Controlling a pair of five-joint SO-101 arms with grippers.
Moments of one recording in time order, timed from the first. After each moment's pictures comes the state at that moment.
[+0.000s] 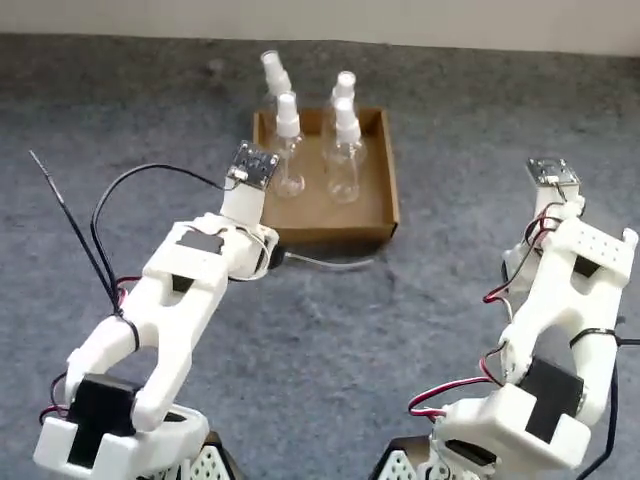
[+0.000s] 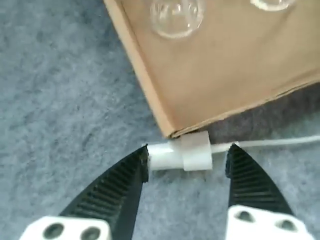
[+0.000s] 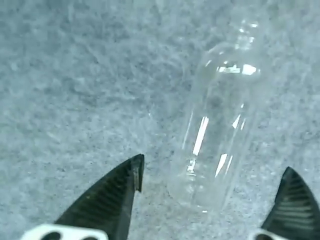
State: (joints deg) left arm 7.4 -11.3 46.6 31.4 -1.8; right arm 25.5 -2.5 19.8 68.0 34.9
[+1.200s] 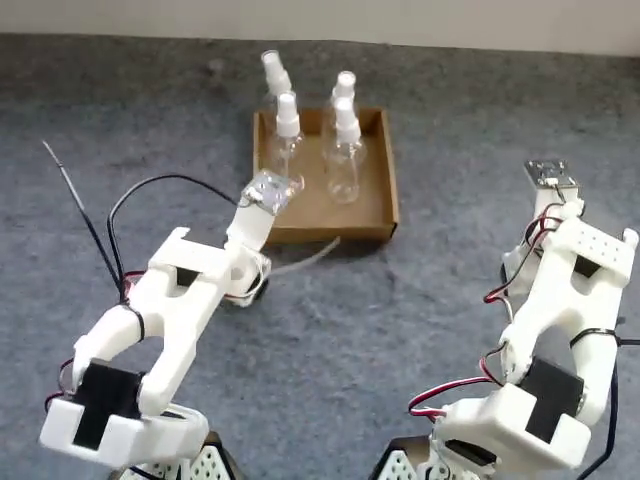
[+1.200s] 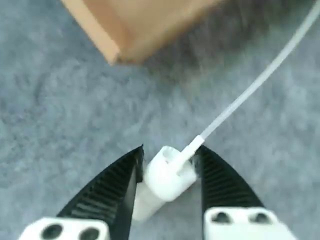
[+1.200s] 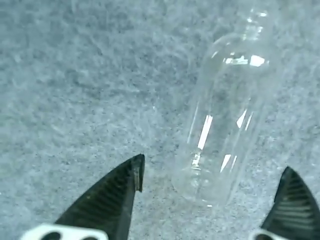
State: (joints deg) left arm 7.1 -7.5 45.0 49.1 -15.4; right arm 25.5 -2.5 19.8 69.7 34.9
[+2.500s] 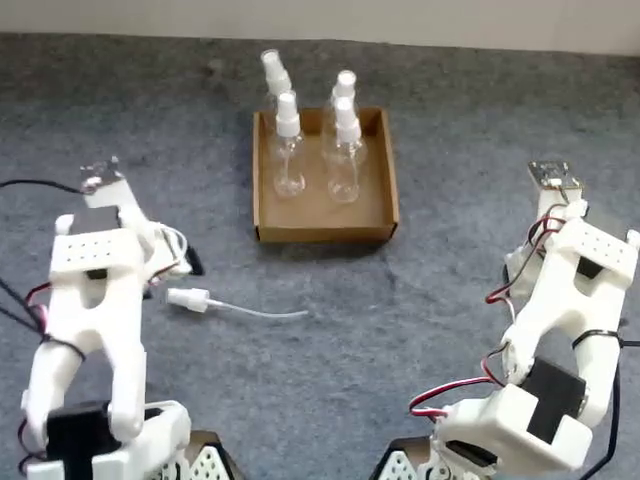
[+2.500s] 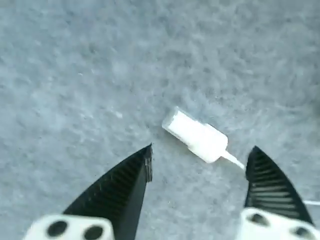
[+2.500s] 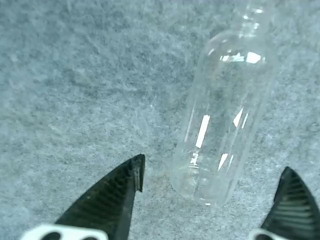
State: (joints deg) left arm -14.3 -16.6 36.4 73.5 22.5; right arm 26.1 -2.5 19.8 69.7 34.9
